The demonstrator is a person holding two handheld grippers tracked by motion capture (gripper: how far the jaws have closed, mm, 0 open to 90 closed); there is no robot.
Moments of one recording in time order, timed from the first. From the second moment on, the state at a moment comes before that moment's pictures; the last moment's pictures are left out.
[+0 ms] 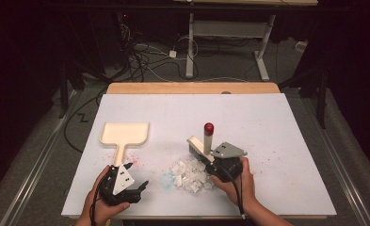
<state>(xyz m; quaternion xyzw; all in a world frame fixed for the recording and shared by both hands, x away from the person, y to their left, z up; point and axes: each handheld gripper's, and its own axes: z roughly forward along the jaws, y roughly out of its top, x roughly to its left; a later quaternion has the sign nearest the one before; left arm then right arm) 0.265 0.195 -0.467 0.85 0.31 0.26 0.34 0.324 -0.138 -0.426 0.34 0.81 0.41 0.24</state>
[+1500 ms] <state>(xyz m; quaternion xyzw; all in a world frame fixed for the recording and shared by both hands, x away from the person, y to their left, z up) 0.262 0.192 -0.468 0.85 0.30 0.25 0.34 0.275 -0.191 -0.410 0.18 0.89 0.39 0.15</state>
